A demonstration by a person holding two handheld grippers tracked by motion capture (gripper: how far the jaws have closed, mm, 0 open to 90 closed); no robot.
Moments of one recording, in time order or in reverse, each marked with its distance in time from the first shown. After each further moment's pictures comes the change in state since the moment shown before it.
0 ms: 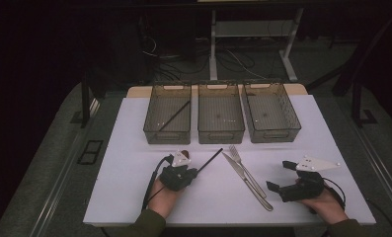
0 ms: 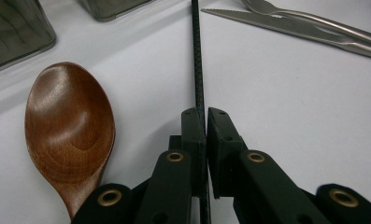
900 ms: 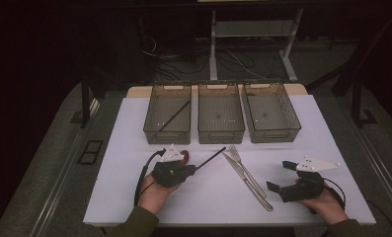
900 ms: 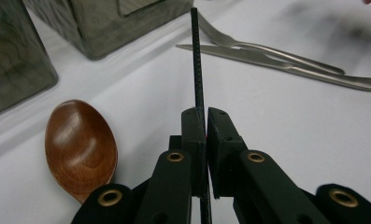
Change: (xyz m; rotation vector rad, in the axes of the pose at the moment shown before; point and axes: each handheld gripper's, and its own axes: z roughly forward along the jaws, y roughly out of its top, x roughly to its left) left arm 0.009 0.015 -0.033 -0.064 -0.119 0.037; right arm 0.000 0.000 0.000 -0.001 0.002 -0.005
